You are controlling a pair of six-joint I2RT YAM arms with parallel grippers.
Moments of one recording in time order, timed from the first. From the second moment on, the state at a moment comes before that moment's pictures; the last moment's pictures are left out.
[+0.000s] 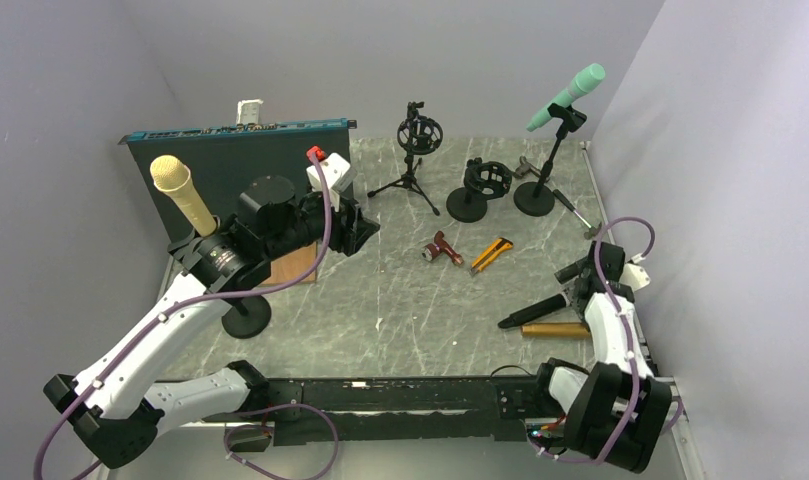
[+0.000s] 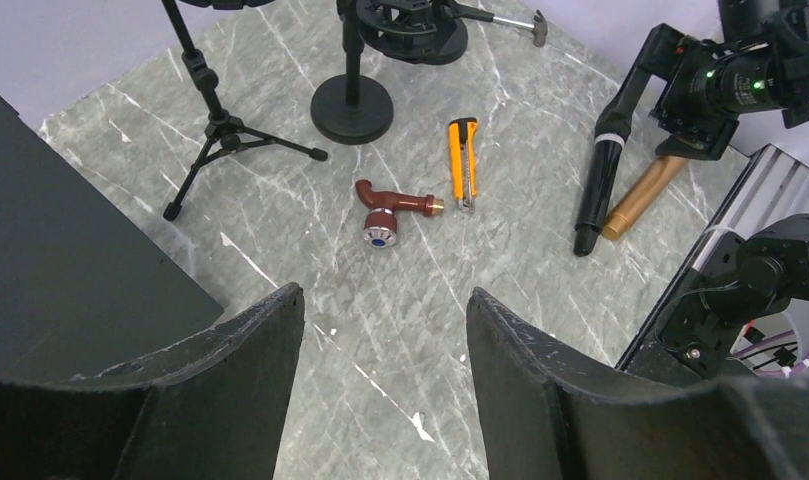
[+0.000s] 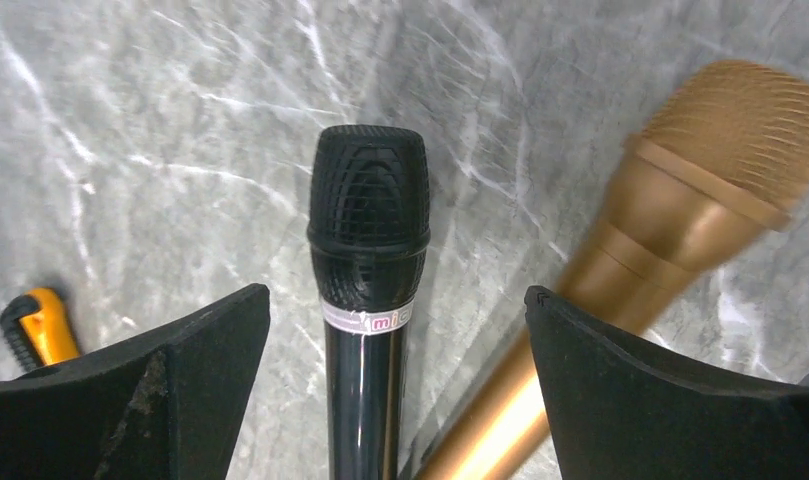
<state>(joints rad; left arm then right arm) -0.70 1.03 1.23 -0.45 0.17 -0.07 -0.35 1.05 0.53 -0.51 0.27 0.78</state>
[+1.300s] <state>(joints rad) -0.70 0.88 1.13 -0.32 0.16 -0.14 0.57 1.34 0.57 0.60 0.11 0.91</state>
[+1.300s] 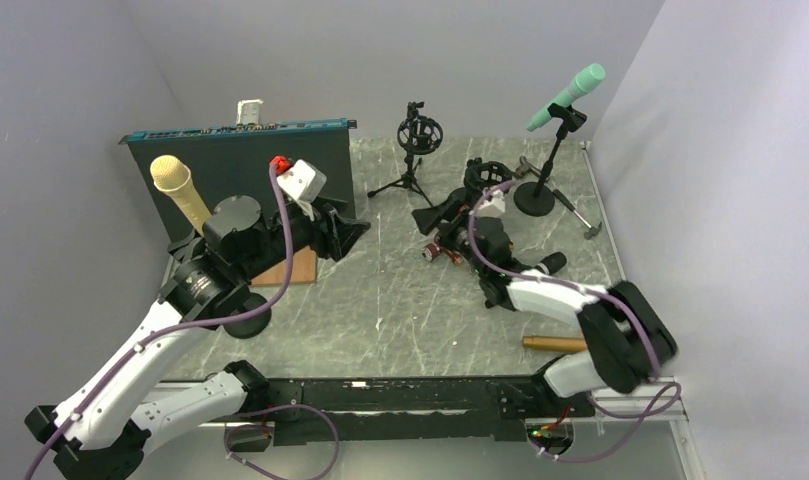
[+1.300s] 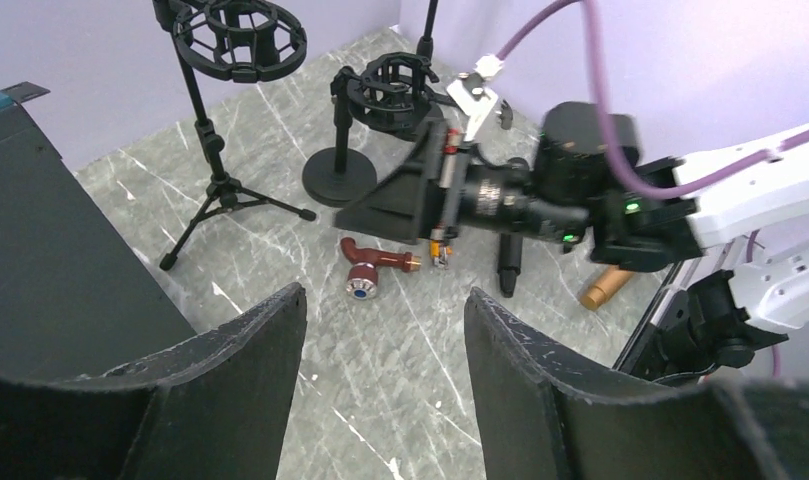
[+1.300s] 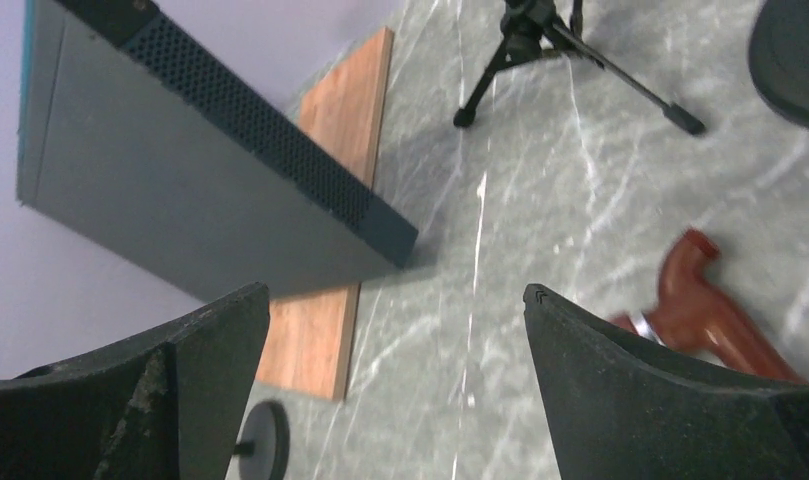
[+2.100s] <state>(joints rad) -0.76 0.89 1.13 -0.31 0.10 -0.13 0.60 2.00 1.07 0.95 0.48 0.83</state>
